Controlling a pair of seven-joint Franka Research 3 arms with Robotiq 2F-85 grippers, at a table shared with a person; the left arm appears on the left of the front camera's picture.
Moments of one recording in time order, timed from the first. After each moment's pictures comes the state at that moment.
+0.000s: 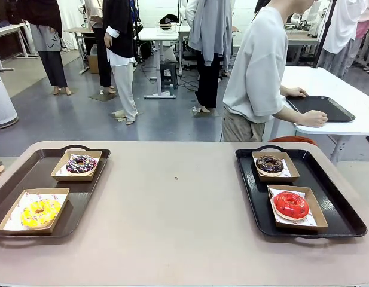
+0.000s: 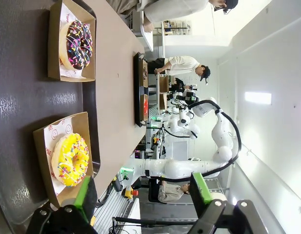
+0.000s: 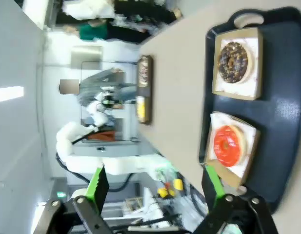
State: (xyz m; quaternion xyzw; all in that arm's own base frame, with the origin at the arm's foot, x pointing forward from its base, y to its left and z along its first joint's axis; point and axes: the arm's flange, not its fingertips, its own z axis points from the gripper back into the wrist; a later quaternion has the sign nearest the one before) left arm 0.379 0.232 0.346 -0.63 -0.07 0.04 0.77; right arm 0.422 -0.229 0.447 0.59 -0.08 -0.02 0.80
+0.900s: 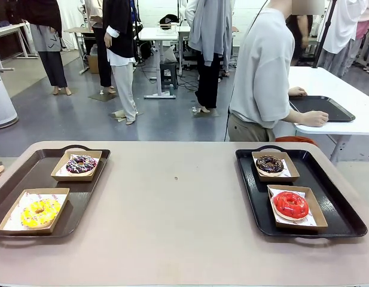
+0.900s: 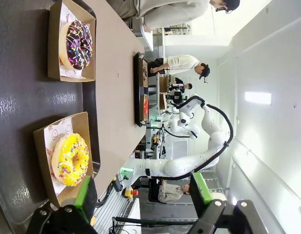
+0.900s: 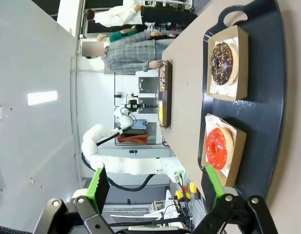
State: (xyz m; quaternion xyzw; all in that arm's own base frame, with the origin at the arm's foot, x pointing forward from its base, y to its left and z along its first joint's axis) left arm 0.379 0.232 0.347 -0.63 -0.07 0.04 0.77; right arm 0.429 -0.274 0.363 0.65 -0.07 -0.04 0.75
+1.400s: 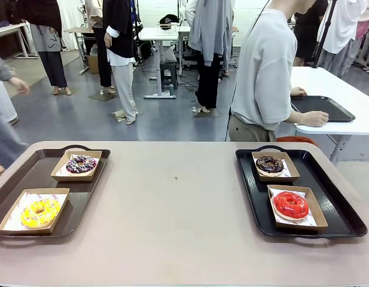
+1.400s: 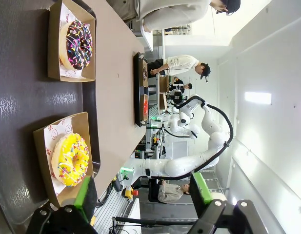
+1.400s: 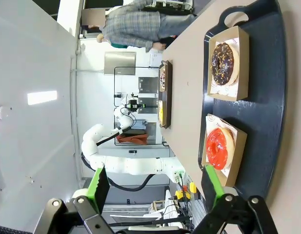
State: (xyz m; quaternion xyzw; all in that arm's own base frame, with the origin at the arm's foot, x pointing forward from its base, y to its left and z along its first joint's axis) left arm 0.379 0.232 0.347 -0.63 -0.07 0.04 0.77; right arm 0.429 -0.274 0.364 0.65 -0.07 -0.04 0.75
